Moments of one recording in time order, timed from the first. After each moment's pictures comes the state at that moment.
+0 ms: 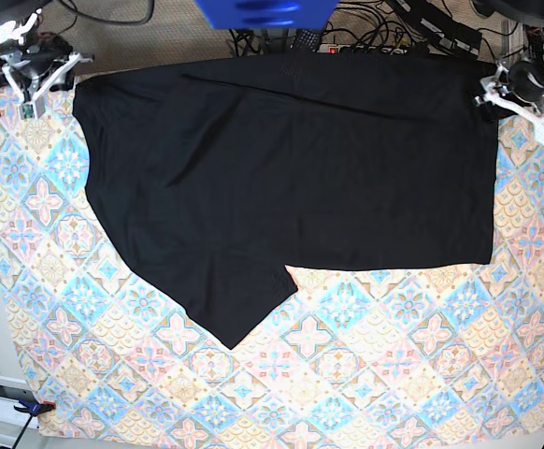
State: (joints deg) left arm 38.9 -23.9 -32.4 104.0 -46.1 -2.9 51.1; right arm -32.4 8.0 44.0 98.2 16.2 41.1 -49.9
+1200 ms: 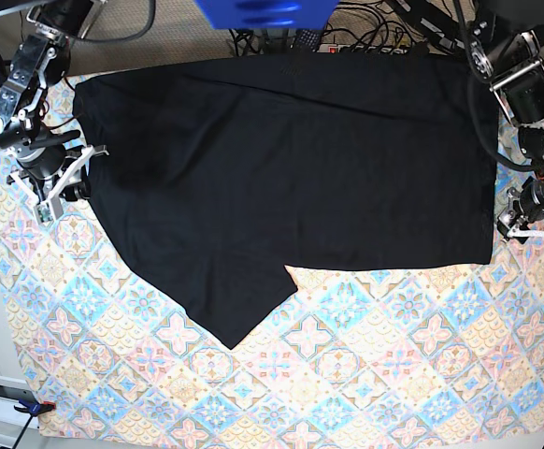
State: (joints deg) left arm -11.5 -24.8 -32.4 53.2 -33.6 -3.0 45.7; right arm -12.3 11.2 32.2 99.7 15.8 41.3 -50.9
